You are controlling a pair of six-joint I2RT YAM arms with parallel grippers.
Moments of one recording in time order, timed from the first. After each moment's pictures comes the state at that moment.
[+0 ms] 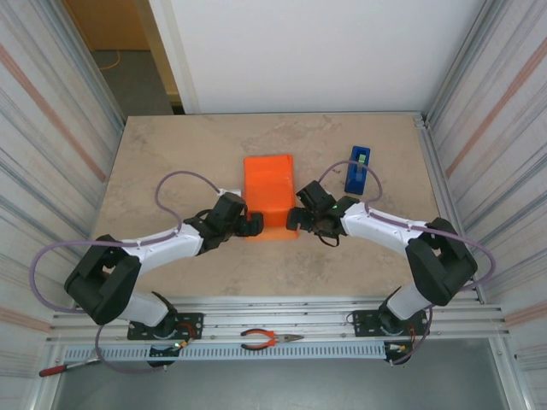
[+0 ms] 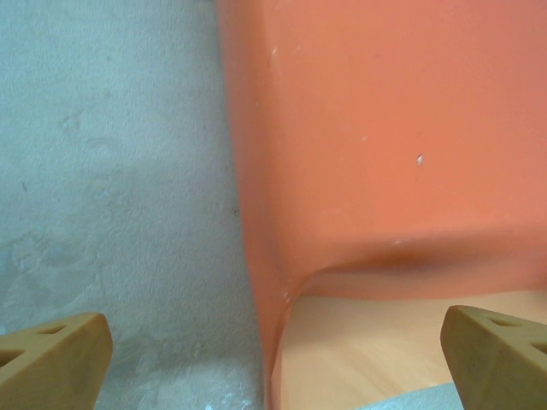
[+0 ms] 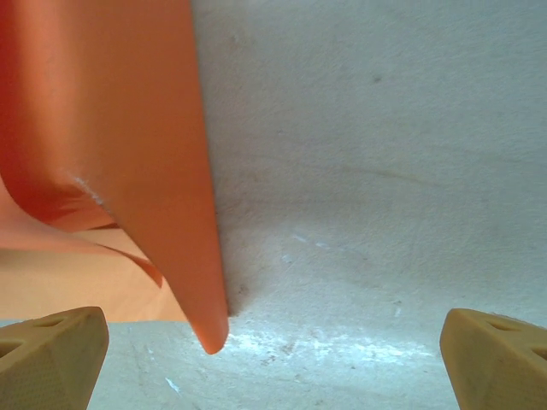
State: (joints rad) left arm -0.69 1.42 0.68 -0.10 -0.19 -0.54; right arm 0.71 1.52 0.92 -0.51 0.11 0.82
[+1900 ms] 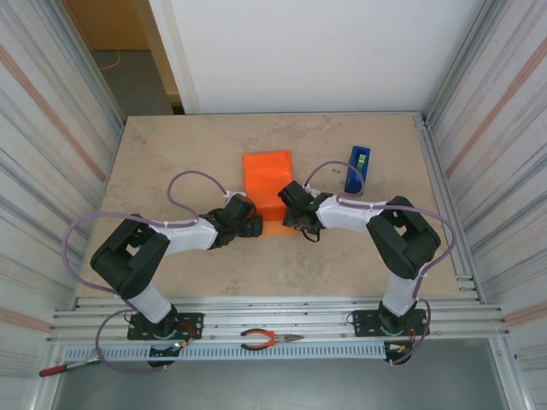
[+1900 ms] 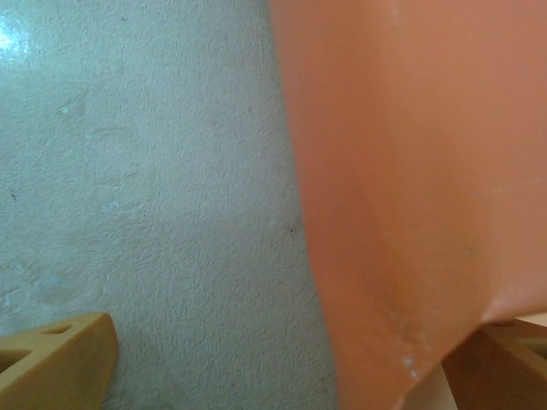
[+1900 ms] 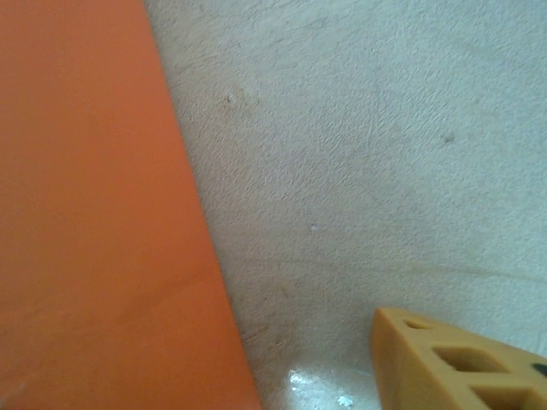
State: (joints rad) left arm -0.69 1.63 0.73 -0.07 -0.29 -0.52; right arm 0.76 1.80 1.05 -0.43 0.22 0.96
